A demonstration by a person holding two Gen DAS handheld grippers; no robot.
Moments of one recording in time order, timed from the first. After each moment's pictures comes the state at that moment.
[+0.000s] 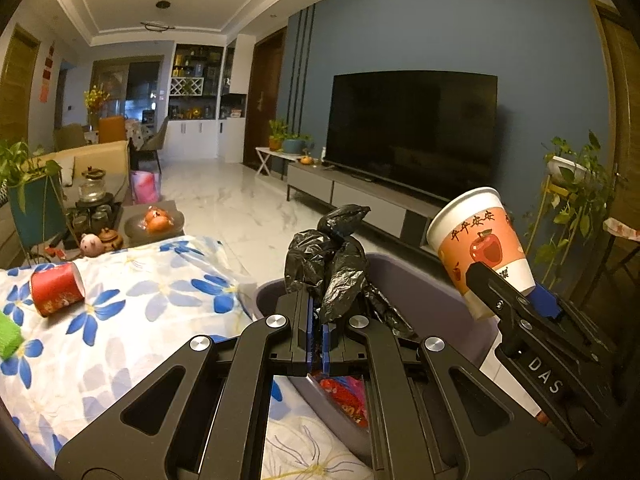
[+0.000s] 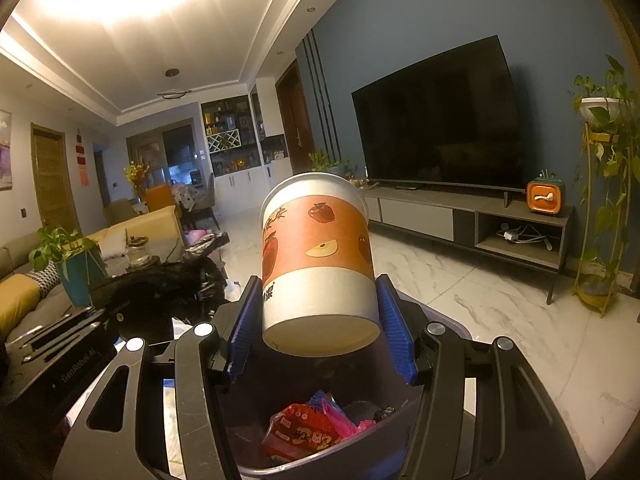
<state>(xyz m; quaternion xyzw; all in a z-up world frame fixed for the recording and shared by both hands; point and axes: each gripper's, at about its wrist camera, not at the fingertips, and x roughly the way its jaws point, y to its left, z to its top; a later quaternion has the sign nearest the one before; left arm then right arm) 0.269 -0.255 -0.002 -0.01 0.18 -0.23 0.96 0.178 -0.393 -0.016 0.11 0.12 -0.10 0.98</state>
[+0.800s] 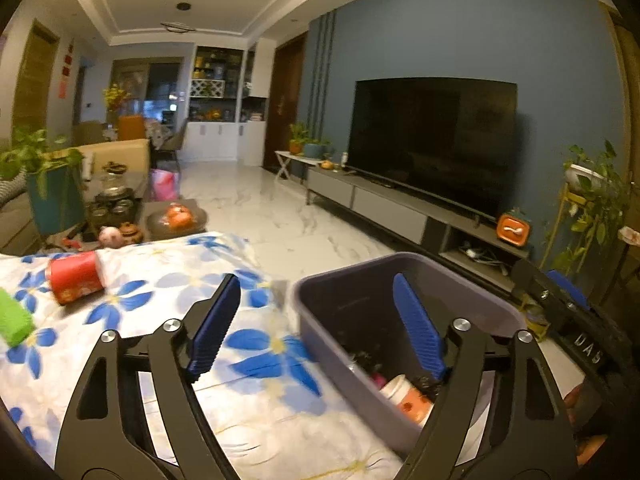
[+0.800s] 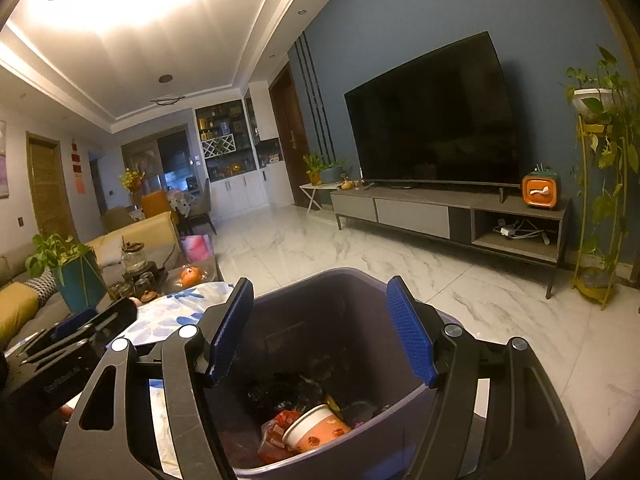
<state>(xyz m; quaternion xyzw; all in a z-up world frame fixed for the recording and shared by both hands) 0.268 -0.222 -0.018 -0.02 0.17 -0.19 0.97 0.168 -0.395 -0.019 0.13 0.11 -0.11 0.98</state>
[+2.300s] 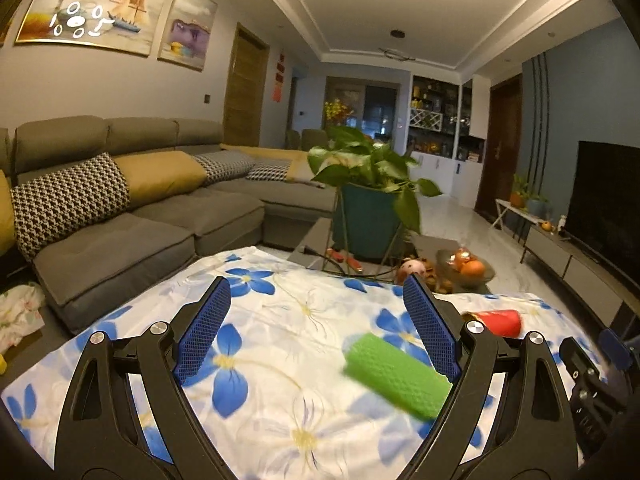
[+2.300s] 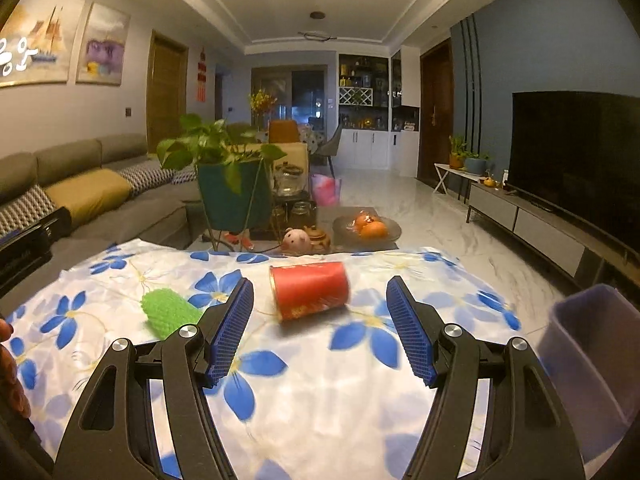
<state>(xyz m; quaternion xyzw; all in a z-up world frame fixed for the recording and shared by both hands) 0.269 0.143 0.015 -0.08 0.14 0.21 0.96 0.279 -0.042 -0.015 -0.02 0.18 0.10 0.98</state>
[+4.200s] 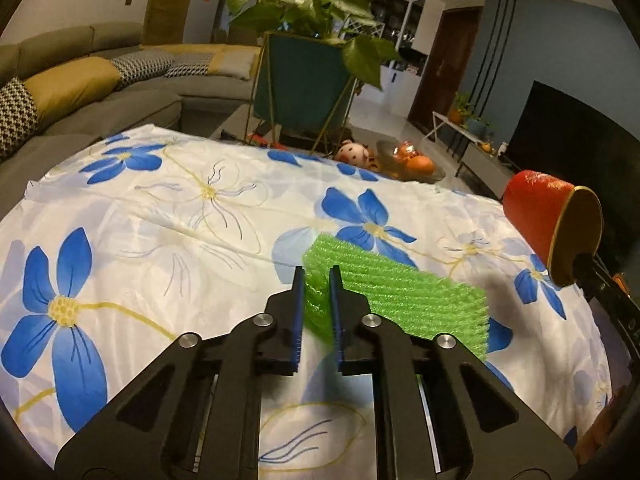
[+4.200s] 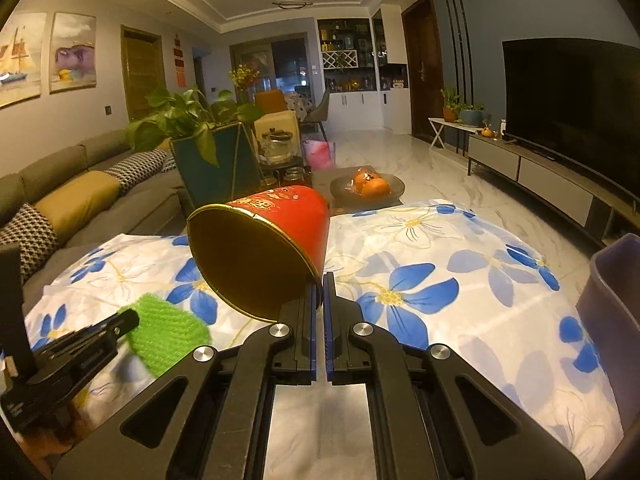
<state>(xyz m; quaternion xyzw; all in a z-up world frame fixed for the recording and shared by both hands) 0.341 0.152 -0.080 -0.13 0.30 0.03 0.94 0.322 -0.051 -0.050 0.04 0.25 0.09 0.96</state>
